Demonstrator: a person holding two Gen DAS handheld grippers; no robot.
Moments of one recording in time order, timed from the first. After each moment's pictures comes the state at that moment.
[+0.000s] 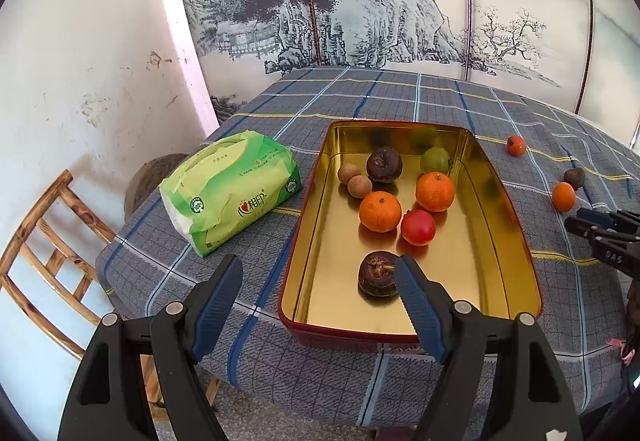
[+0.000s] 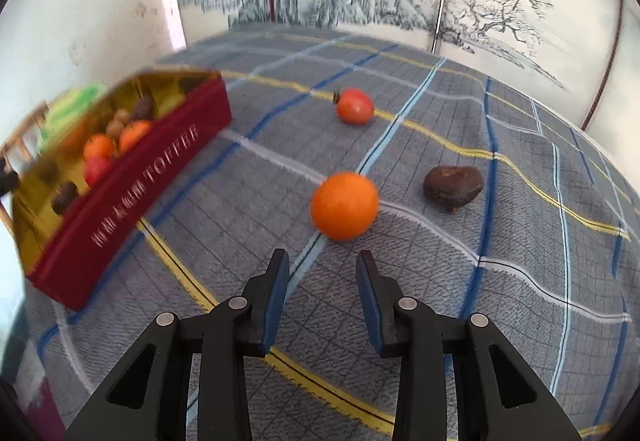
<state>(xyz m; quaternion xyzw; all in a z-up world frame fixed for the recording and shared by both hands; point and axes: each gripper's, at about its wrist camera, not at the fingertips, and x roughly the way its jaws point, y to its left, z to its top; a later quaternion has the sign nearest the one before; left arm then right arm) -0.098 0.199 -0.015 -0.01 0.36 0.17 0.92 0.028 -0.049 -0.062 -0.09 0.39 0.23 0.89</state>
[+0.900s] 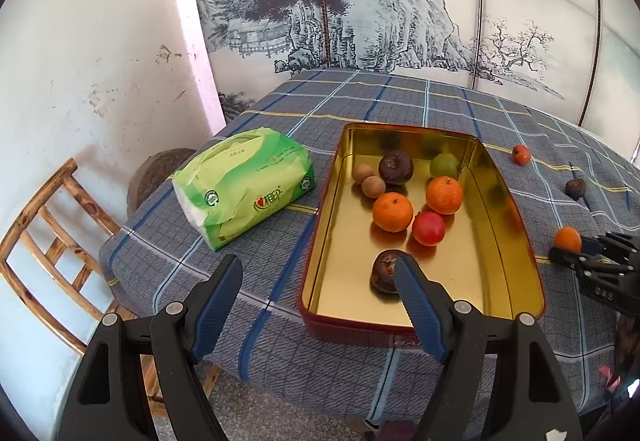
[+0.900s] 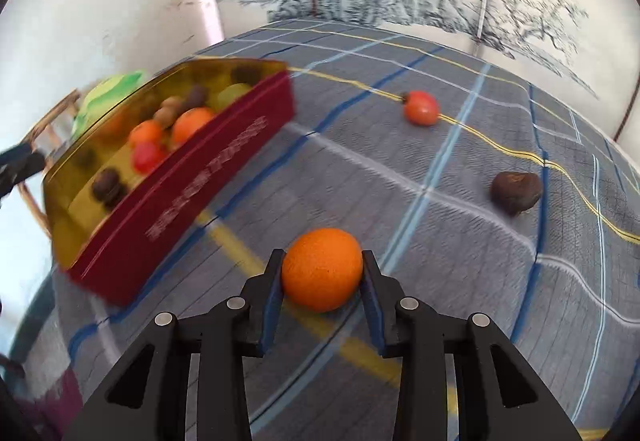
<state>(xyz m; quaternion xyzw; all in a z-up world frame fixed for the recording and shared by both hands) -0.109 0.211 -0.012 -0.03 0.35 0.18 0.92 0.003 -0.020 -0.063 -0.11 0.39 0.29 0.87</state>
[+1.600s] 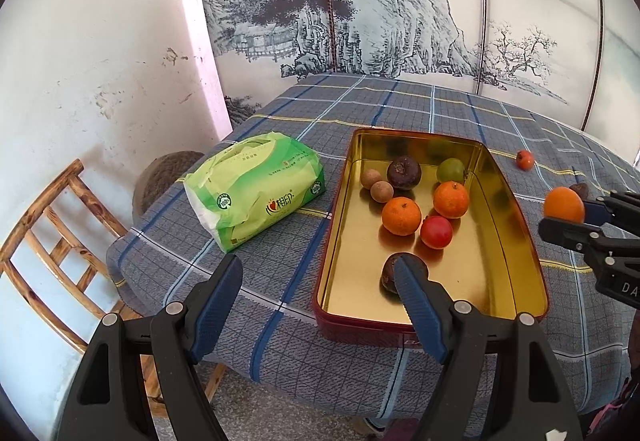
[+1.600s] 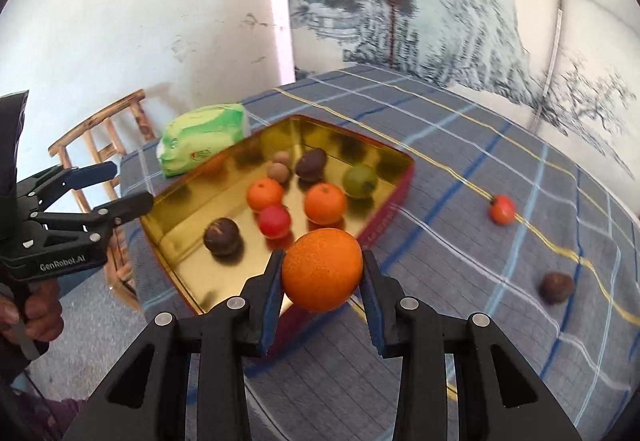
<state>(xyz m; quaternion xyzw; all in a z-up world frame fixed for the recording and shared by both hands) -0.115 0.217 -0.005 -0.02 0.34 0.18 0.92 -0.033 0.045 0.002 -0.13 0.33 0.38 0.85</state>
